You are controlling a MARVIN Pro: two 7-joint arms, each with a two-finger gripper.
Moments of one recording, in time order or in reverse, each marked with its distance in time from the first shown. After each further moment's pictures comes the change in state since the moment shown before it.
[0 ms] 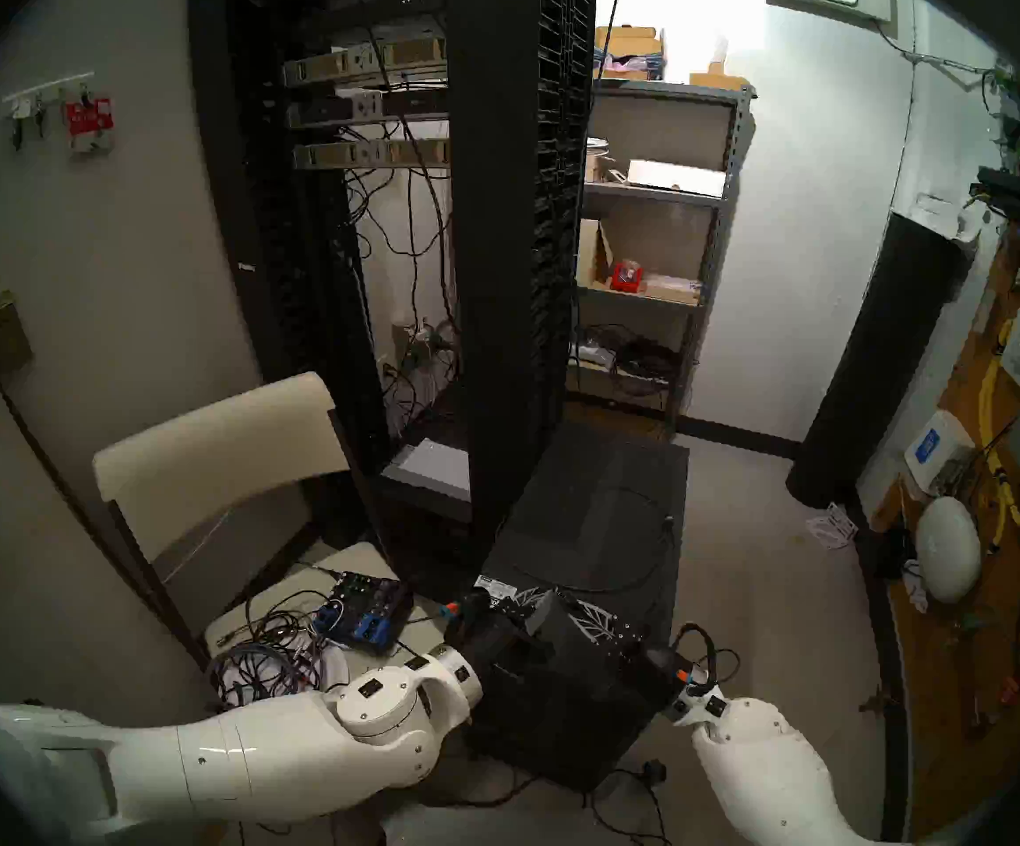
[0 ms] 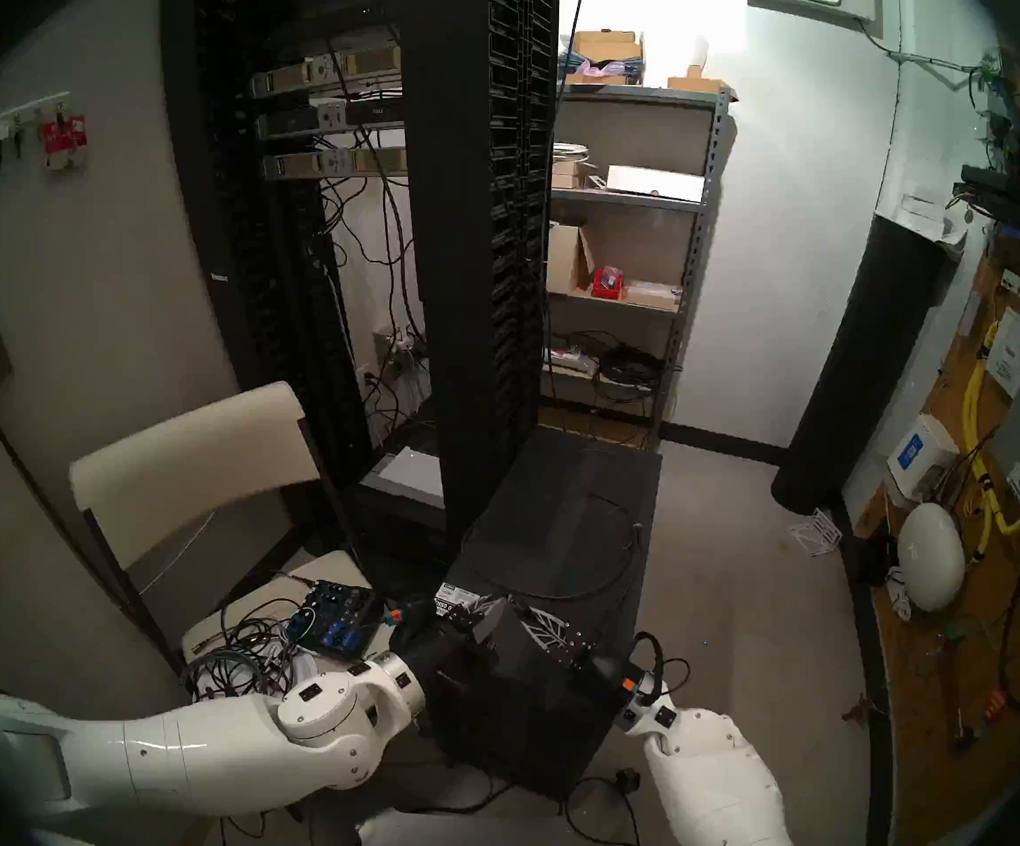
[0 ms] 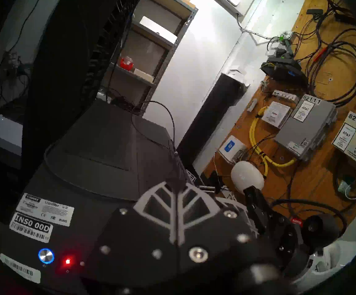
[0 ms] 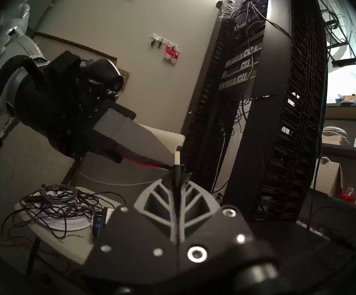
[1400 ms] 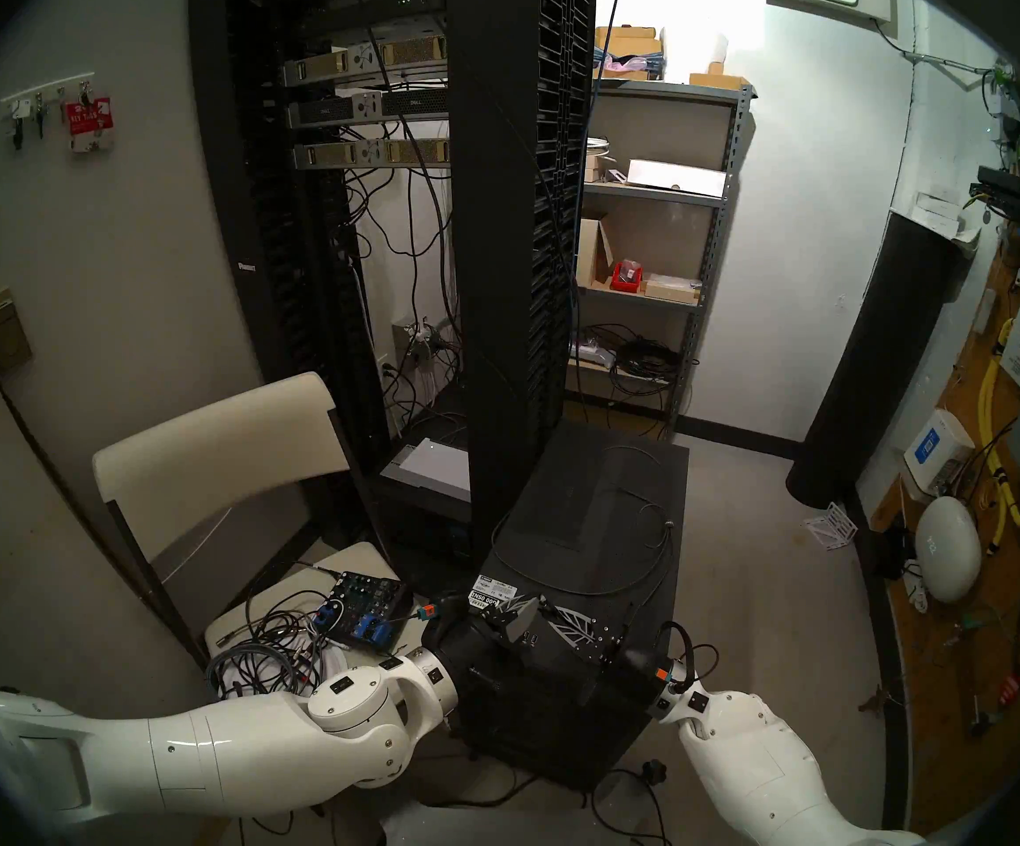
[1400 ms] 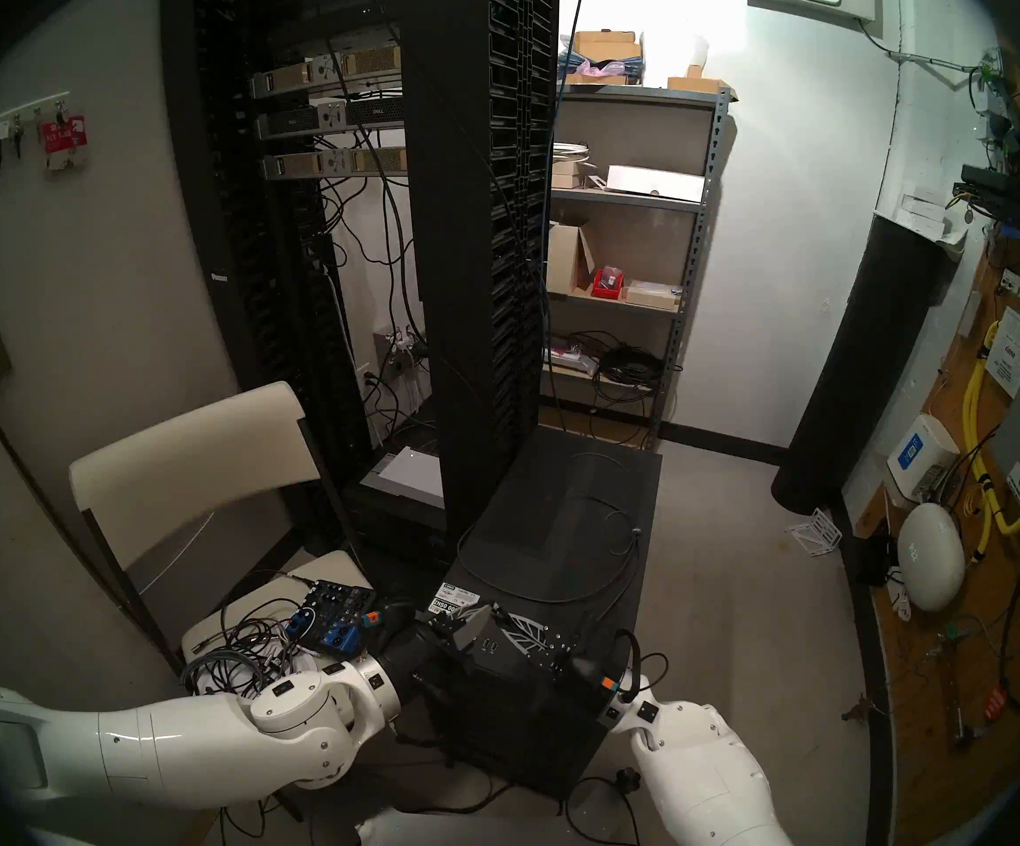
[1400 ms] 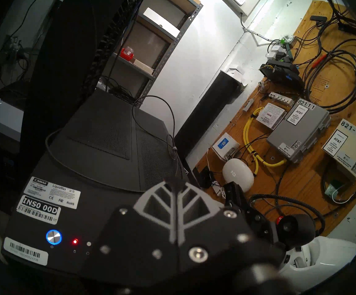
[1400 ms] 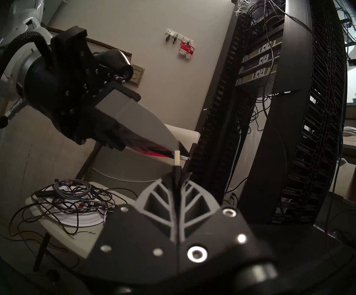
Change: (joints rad) left arm -0.001 0.087 0.006 -0.041 -0.127 0.019 -0.094; right arm 0.052 -0.004 -0.057 0.050 -0.069 -0.001 -0.025
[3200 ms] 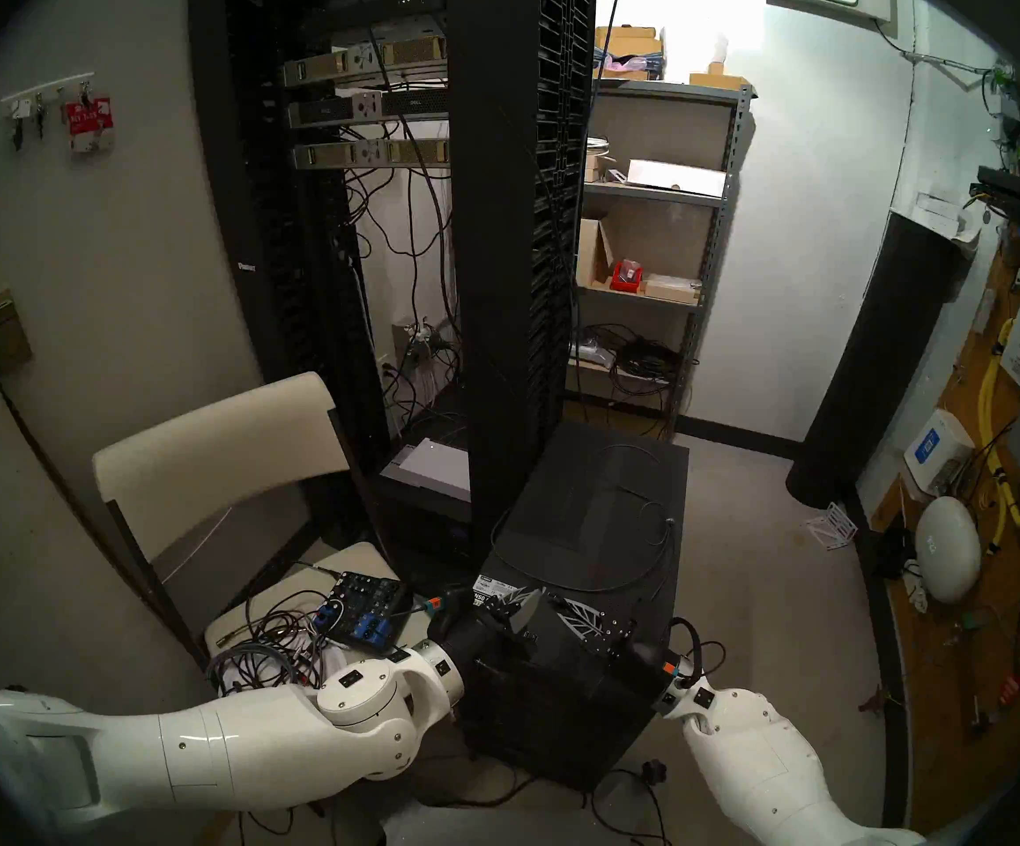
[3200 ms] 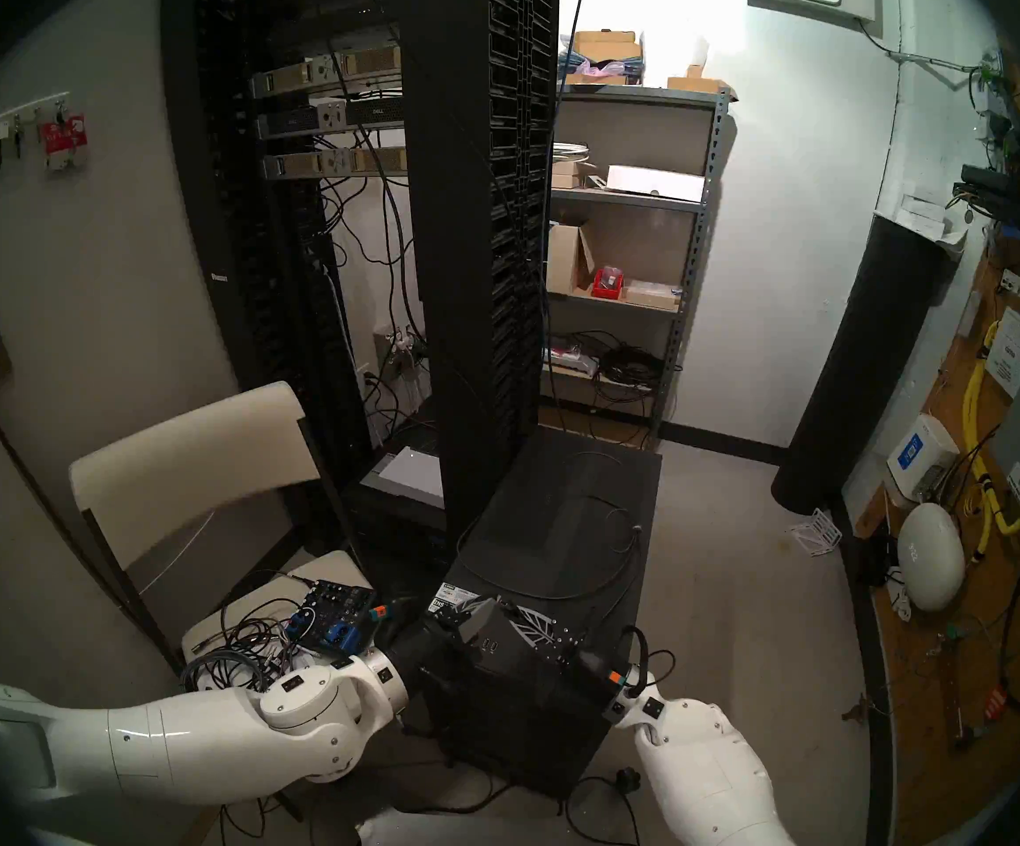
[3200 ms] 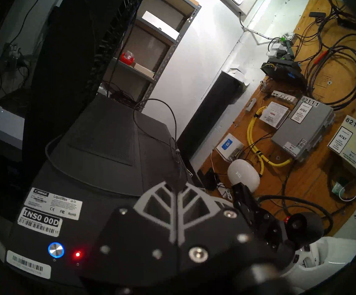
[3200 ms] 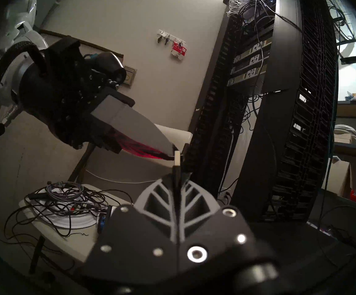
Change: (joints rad) left arm -0.021 -0.032 0.015 0.024 0.045 -0.010 0.038; right arm 0.012 -0.003 0.011 0.018 0.048 -0.001 0.020
